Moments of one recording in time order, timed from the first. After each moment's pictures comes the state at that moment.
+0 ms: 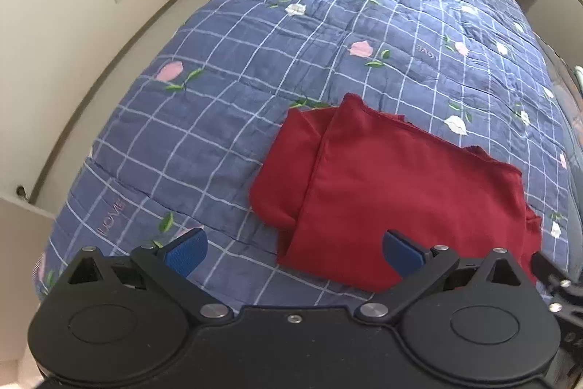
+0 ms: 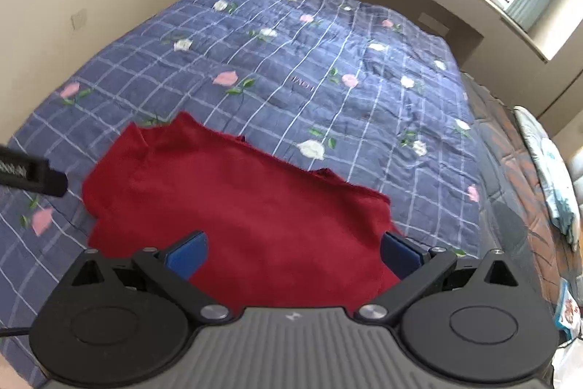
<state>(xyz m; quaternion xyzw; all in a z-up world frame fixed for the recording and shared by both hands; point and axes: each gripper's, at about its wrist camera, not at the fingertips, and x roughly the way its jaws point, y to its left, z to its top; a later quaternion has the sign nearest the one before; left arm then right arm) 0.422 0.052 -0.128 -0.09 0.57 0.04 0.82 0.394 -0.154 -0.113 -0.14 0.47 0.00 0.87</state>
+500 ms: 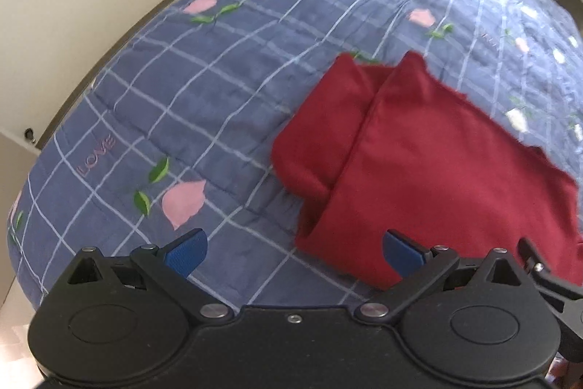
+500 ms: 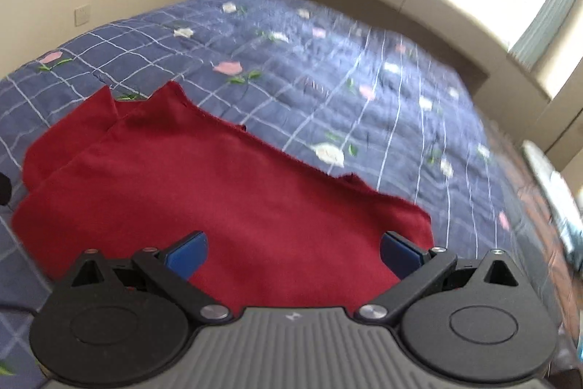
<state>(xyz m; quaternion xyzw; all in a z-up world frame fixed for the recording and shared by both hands) 0.417 0.057 -0.223 -0.12 0.58 0.12 0.79 0.403 -0.155 -0.242 -0.19 0.37 0.01 0.91</state>
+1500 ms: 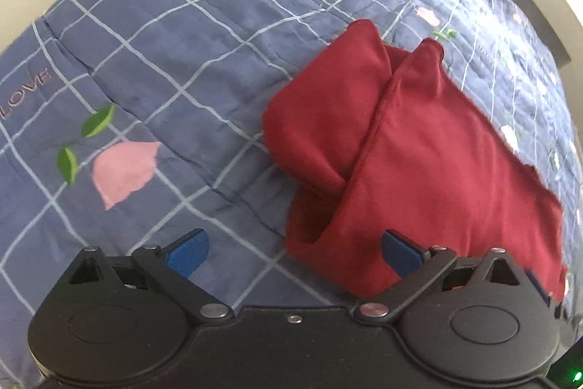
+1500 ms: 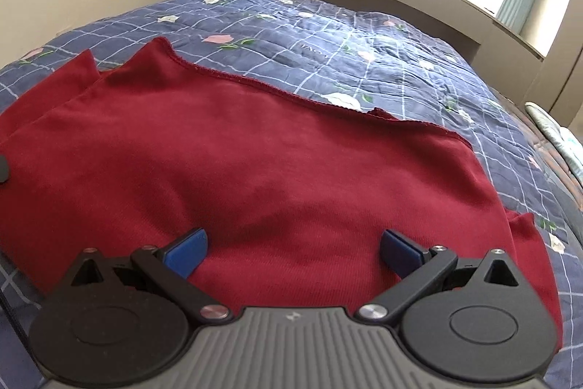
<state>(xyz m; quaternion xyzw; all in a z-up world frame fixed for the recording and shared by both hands) 0.410 0.084 -0.302 -0.24 0.54 0.06 0.80 0.394 -0.170 -0.325 -0.11 0.36 -0.01 0.93</state>
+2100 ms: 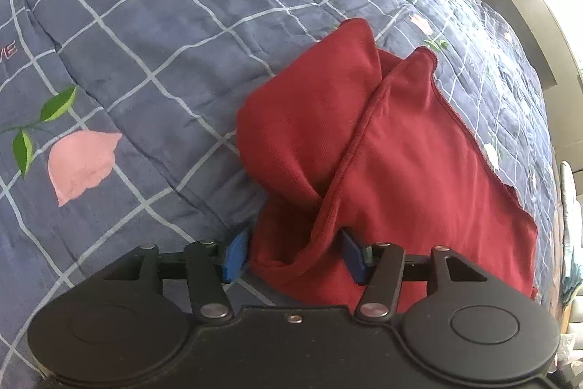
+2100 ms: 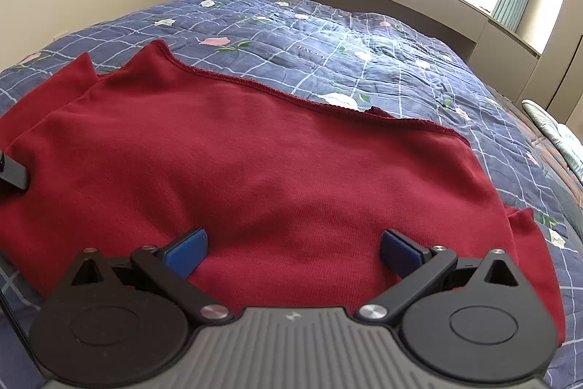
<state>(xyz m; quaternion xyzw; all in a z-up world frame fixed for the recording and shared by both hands) 0.426 0.088 -0.317 -0.30 0.54 0.04 0.79 0.393 -0.172 -0.327 -0.11 0.36 -0.02 0.93</state>
